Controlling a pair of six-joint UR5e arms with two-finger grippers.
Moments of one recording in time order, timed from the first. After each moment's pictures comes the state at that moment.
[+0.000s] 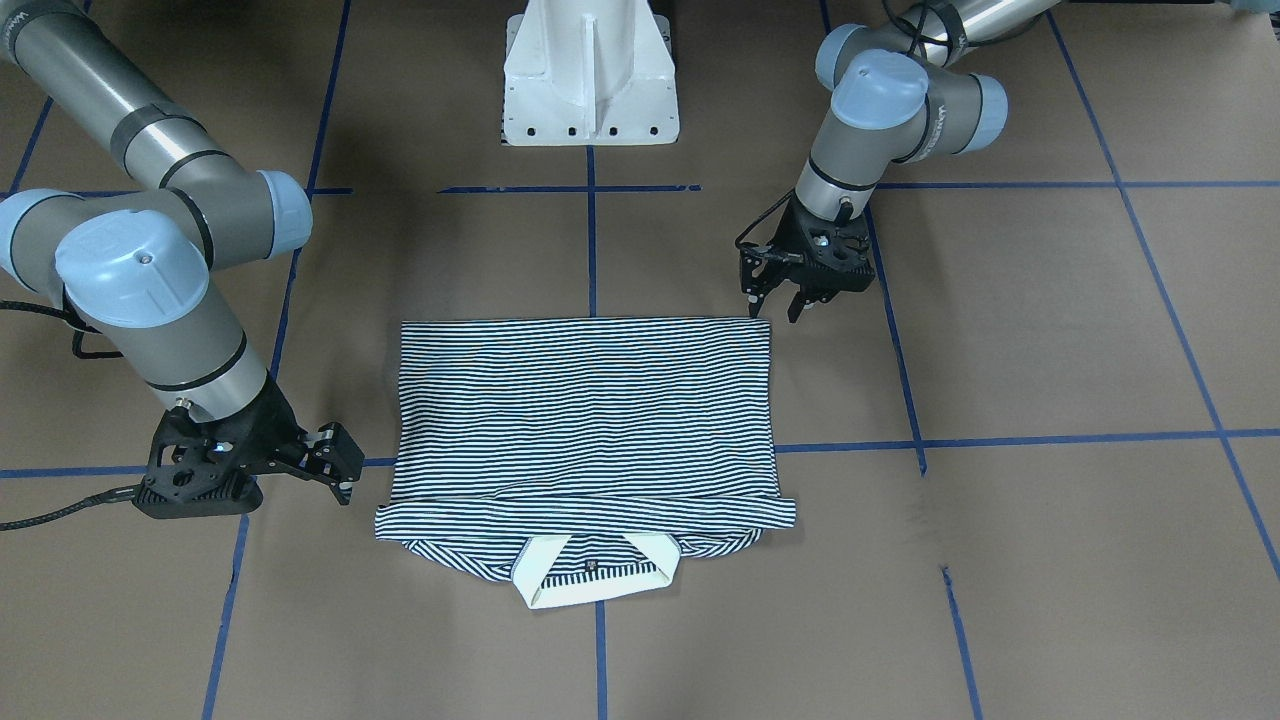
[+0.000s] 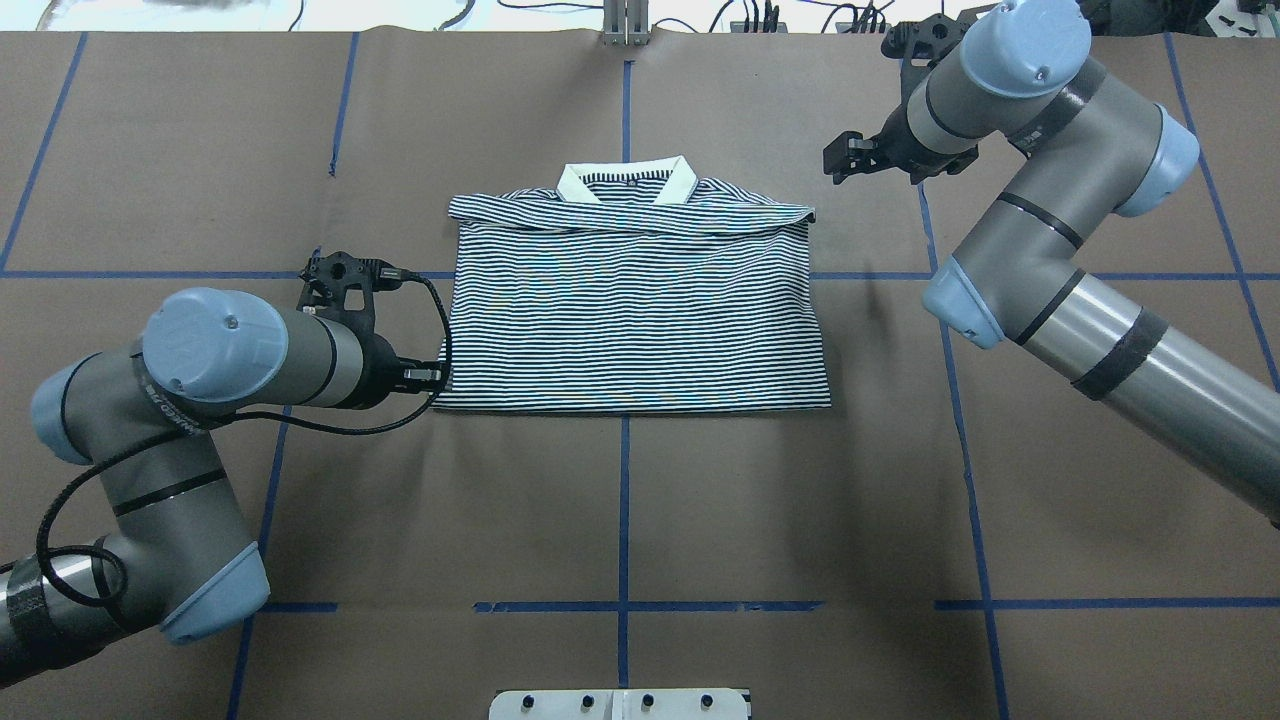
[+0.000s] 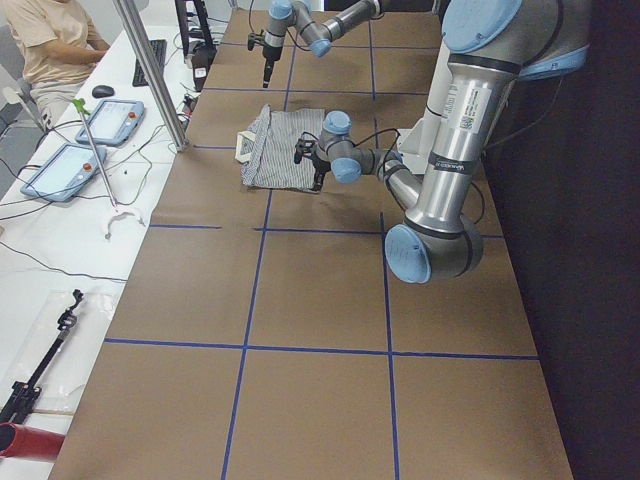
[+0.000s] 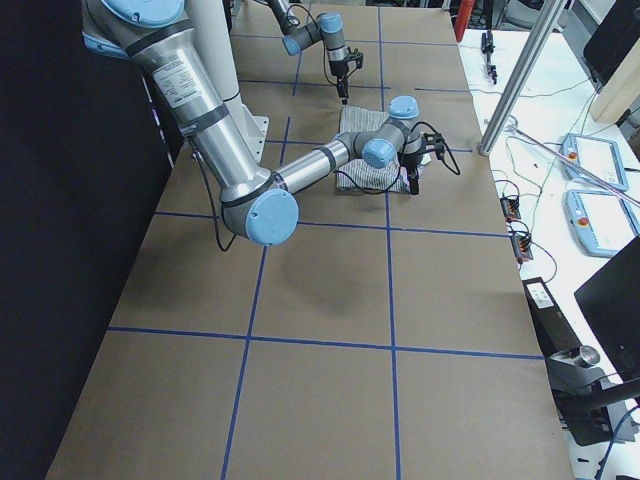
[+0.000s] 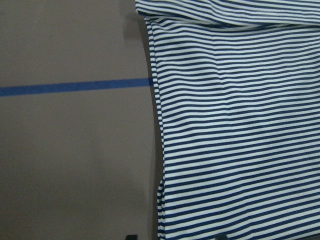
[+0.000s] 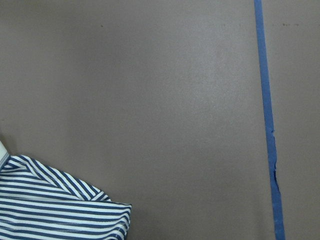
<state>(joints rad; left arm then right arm) -0.53 -1.89 -1.77 -2.02 -1.76 -1.18 0.90 -1.00 1.44 -1.21 1.93 0.95</state>
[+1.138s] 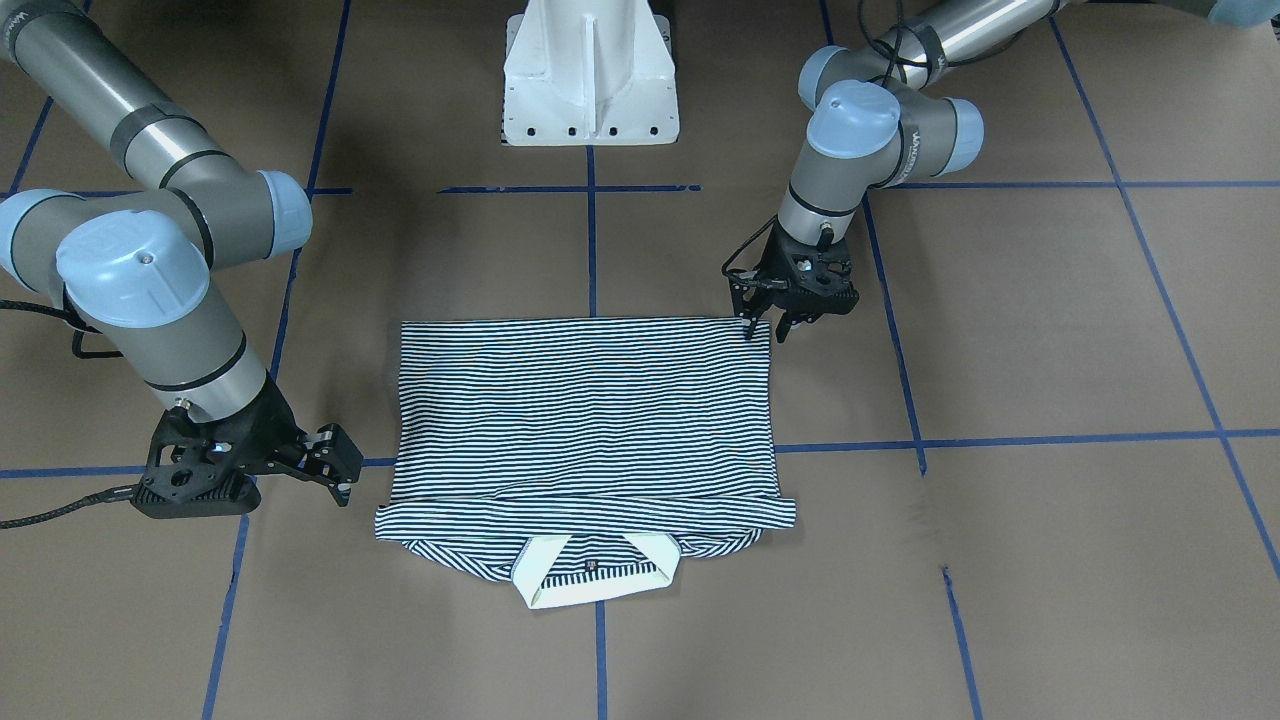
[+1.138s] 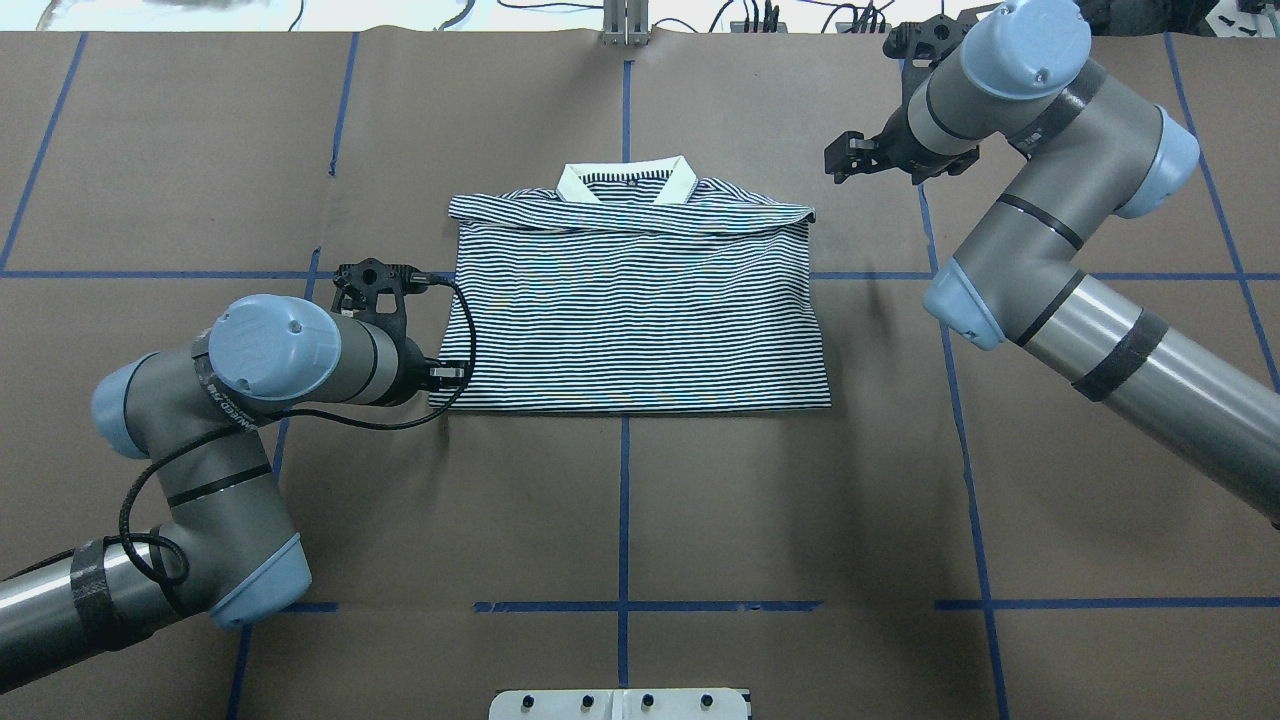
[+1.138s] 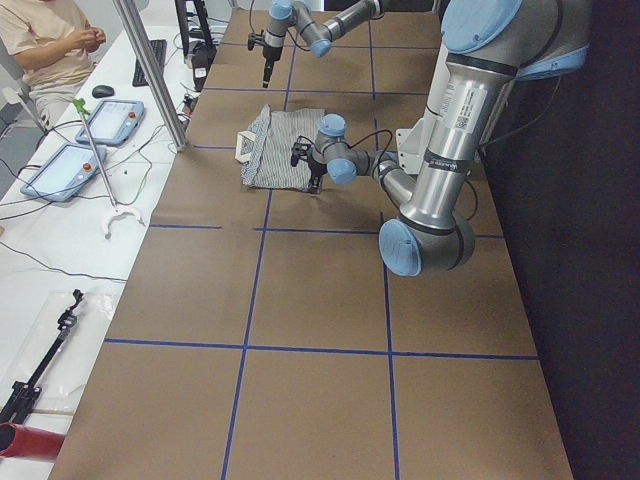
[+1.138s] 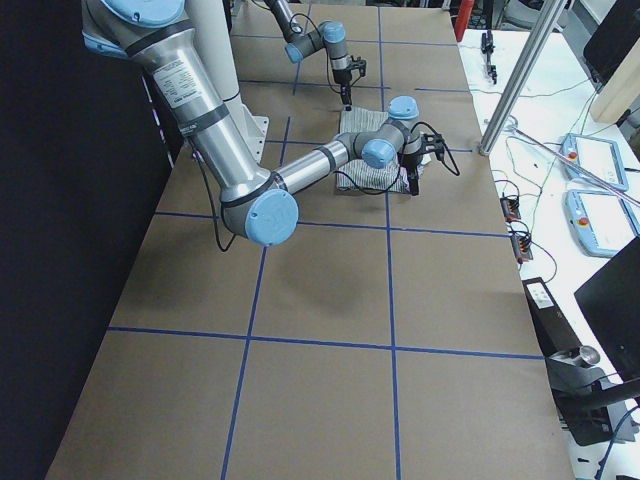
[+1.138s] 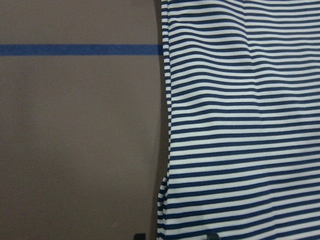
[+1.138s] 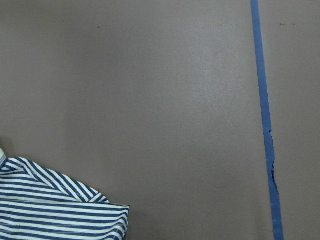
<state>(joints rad) -0.53 -1.95 -1.69 -2.02 -1.73 -1.19 0.90 -1.00 1.44 -1.21 1.92 0.95</state>
